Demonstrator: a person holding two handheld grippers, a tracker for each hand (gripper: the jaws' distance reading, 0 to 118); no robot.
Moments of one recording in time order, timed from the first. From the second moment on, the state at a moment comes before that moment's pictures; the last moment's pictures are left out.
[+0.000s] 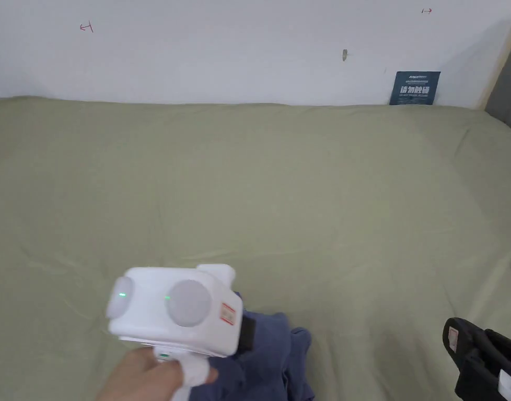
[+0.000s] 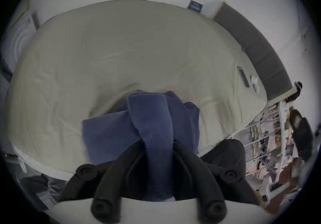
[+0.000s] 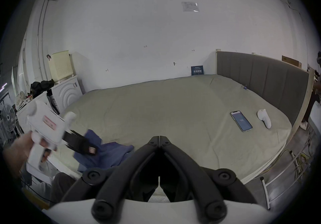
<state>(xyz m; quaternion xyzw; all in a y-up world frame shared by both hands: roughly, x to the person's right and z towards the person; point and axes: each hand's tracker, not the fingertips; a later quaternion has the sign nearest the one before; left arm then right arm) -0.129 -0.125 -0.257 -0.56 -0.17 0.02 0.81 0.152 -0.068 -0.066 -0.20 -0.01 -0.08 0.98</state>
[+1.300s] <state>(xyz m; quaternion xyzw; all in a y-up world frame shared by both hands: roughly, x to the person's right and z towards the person) -0.189 -0.191 -0.251 -0.56 -0.34 0.28 0.70 0.112 -0.101 -0.132 -0.32 0.10 -0.10 0.94</state>
